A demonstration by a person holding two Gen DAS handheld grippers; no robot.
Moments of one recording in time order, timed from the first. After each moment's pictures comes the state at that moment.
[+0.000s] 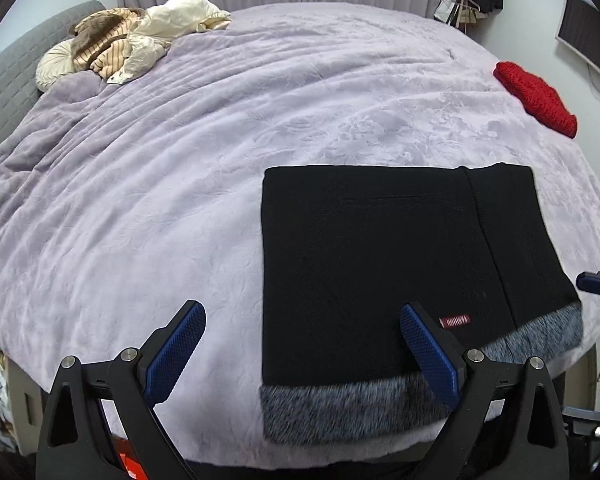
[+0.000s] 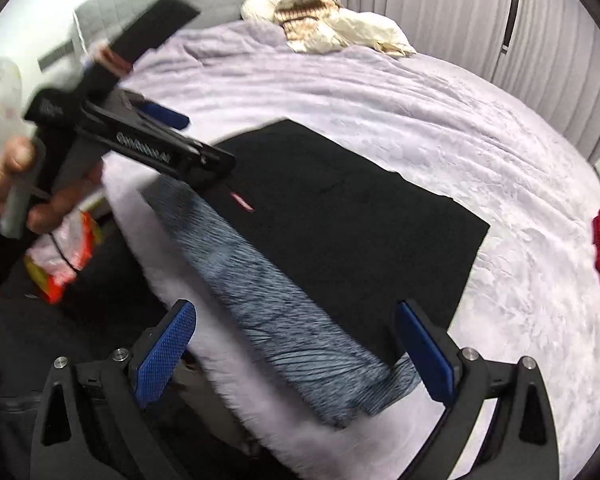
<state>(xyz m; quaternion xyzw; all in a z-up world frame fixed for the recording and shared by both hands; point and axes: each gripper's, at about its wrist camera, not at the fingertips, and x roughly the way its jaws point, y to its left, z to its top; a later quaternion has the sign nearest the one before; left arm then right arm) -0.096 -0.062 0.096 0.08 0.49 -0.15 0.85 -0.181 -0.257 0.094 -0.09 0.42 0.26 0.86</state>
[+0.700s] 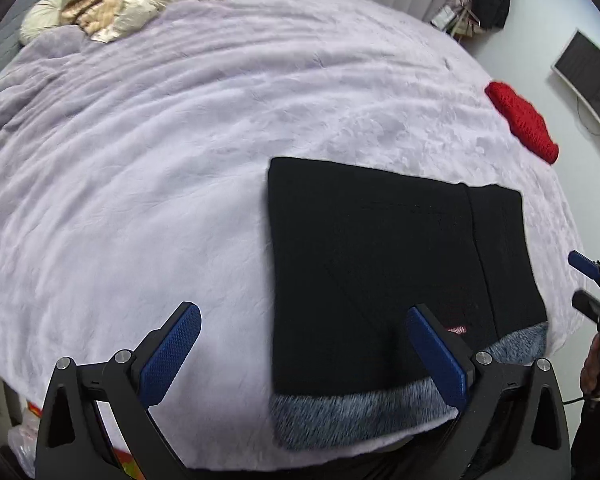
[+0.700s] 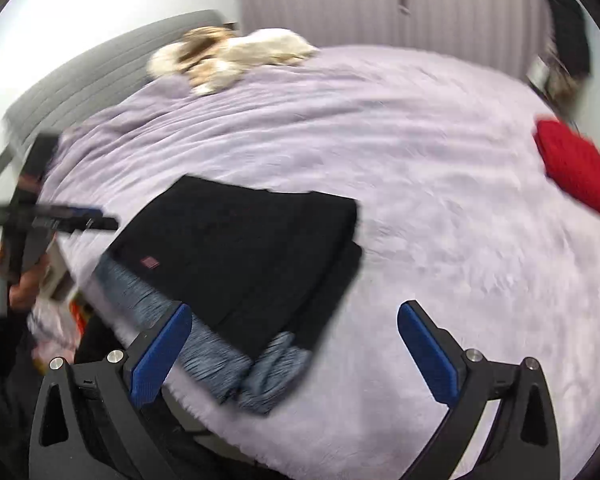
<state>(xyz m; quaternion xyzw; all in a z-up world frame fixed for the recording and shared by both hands) -0.056 -0.040 0.079 0.01 0.55 -0.21 0.81 -0.157 -0.359 0.099 0.06 0.43 0.12 0.89</state>
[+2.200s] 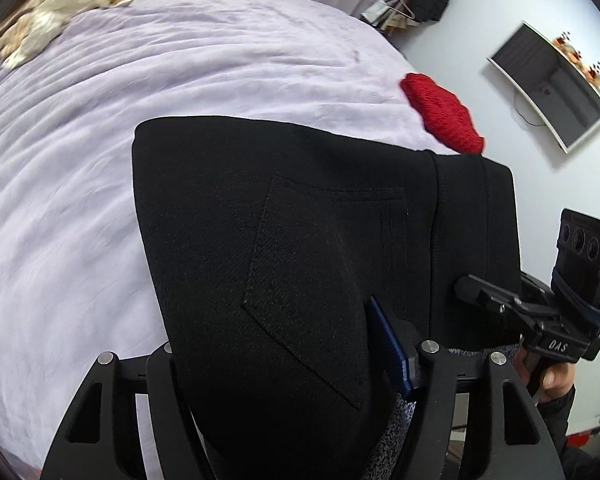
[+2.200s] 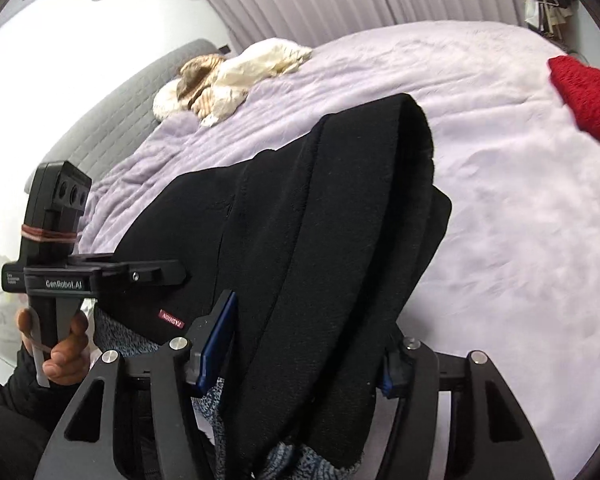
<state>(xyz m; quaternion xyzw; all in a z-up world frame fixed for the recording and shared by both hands) -0.052 -0.182 0.121 -0.03 0.54 -0.33 0.78 -0.124 -0.382 0.089 0.18 0.41 0.18 0.88</state>
